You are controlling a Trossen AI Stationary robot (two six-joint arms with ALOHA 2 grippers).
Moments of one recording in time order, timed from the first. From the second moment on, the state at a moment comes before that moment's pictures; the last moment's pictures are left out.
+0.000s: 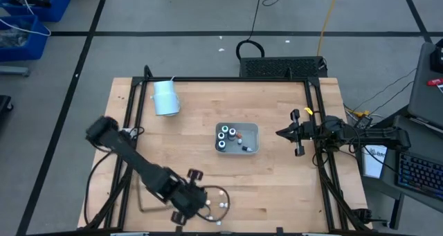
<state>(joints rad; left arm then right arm) -0.64 1.81 1.60 -0.91 -0.11 -0.30 -0.07 0.19 0.02 0.27 -0.13 -0.06</state>
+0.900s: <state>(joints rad) -0.44 1.01 0.50 0.17 -0.25 -0.11 -0.07 0.19 0.02 0.27 -0.13 -0.04</state>
